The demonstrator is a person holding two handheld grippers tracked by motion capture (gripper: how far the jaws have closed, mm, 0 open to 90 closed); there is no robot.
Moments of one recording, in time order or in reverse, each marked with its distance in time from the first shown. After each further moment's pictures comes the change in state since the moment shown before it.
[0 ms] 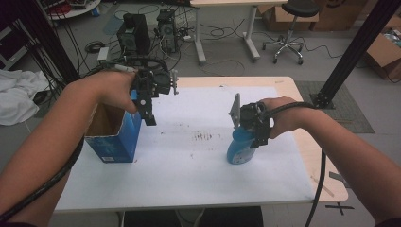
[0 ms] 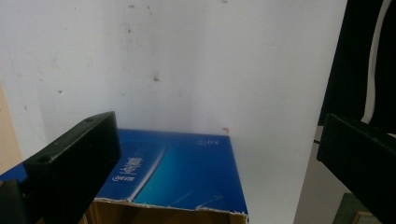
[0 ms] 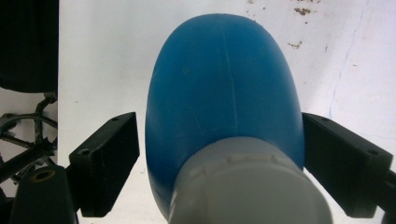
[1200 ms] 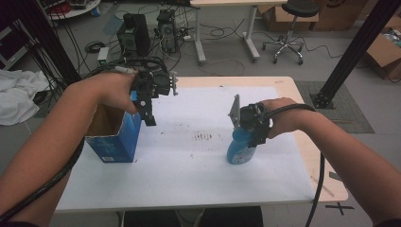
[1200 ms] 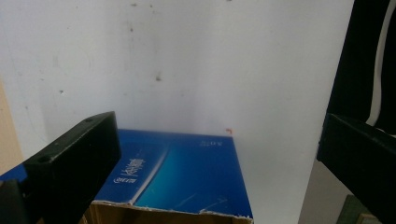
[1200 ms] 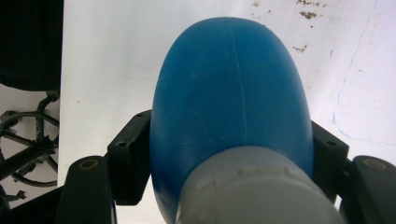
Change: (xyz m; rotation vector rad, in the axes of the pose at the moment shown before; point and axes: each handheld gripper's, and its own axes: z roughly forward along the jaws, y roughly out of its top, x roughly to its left) left arm 0.002 -0.001 0.005 0.000 0.006 0.000; right arm 0.001 0.001 0.002 0.000 0.012 -0.012
